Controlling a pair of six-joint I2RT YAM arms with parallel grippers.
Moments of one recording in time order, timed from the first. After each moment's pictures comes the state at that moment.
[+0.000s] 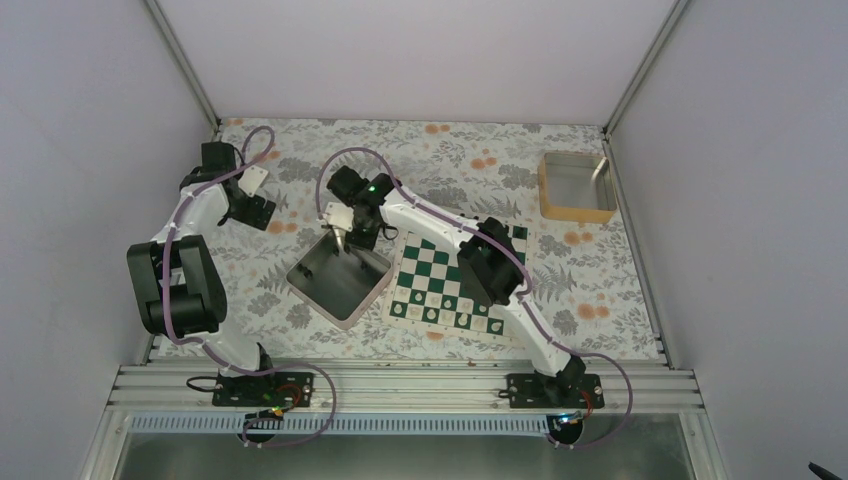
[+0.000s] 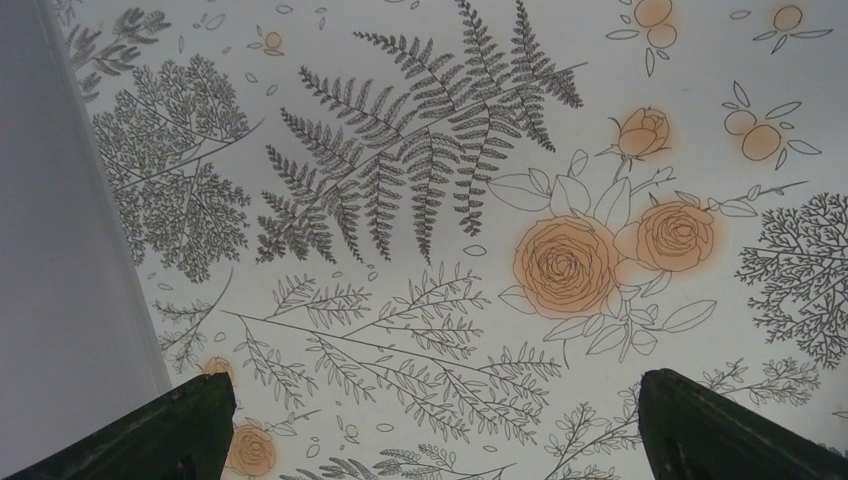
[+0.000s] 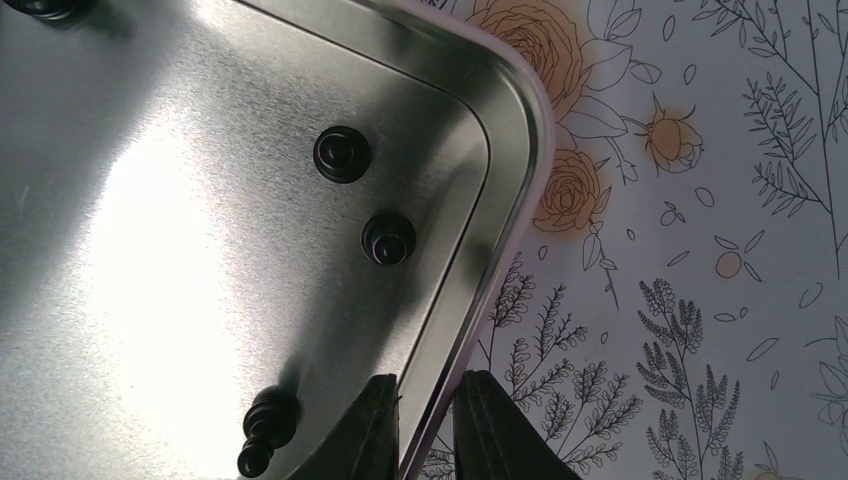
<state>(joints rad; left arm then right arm) 0.20 1.64 1.19 -0.66 -0.02 0.51 0.91 2.42 2.21 -1.03 -0.04 -0.44</state>
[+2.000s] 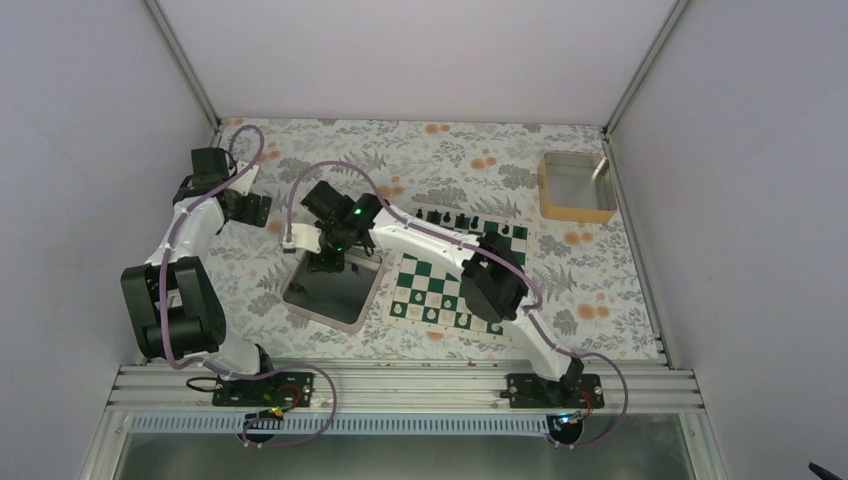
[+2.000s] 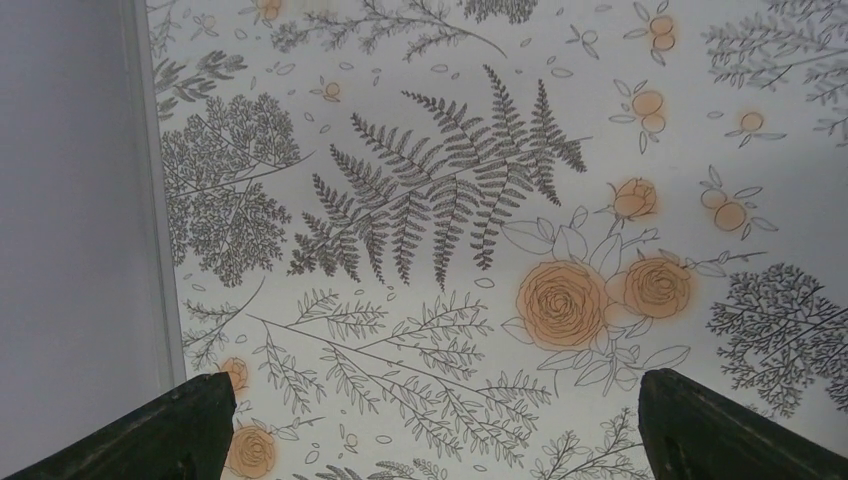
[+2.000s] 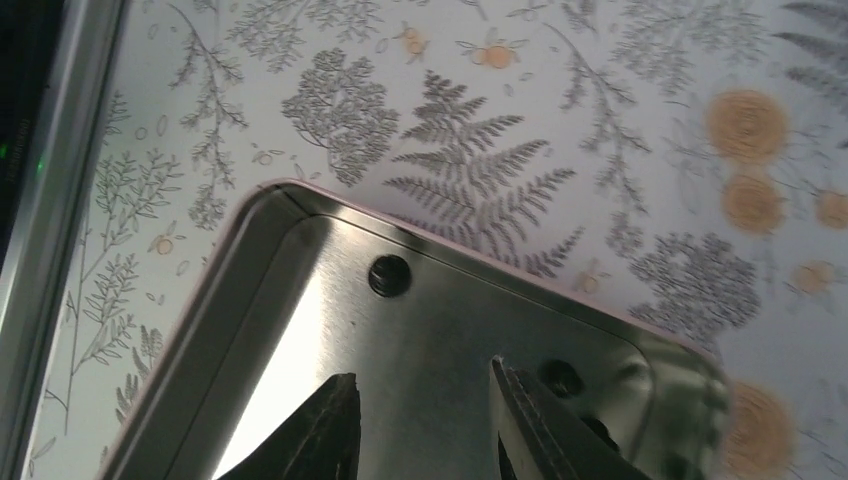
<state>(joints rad) 0.22 1.53 1.10 -0.55 0.03 0.43 1.04 2.30 2.11 -0.81 -0.35 -0.51</state>
